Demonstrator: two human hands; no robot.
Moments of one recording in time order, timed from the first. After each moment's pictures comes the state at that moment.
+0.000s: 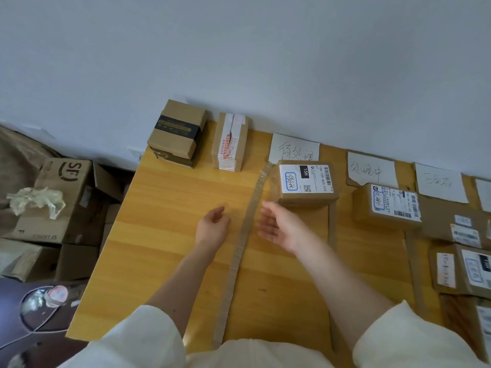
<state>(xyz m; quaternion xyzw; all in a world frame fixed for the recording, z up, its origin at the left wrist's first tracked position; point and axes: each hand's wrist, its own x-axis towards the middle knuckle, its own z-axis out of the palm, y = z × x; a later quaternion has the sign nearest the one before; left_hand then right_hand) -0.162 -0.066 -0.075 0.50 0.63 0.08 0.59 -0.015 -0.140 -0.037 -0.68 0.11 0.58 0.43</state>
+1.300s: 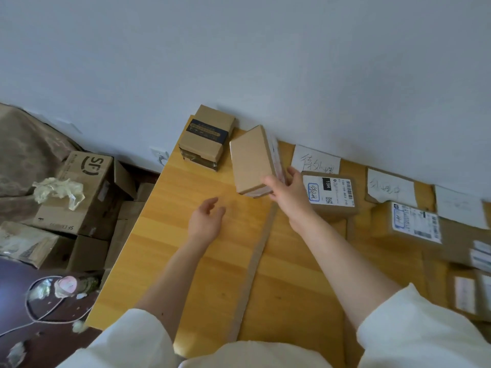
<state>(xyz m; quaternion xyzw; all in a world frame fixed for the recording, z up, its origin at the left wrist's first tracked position) -0.210 -0.026 -0.048 0.55 0.63 0.12 0.54 -0.035 -0.079 -0.002 -0.76 -0.19 0.43 0.44</state>
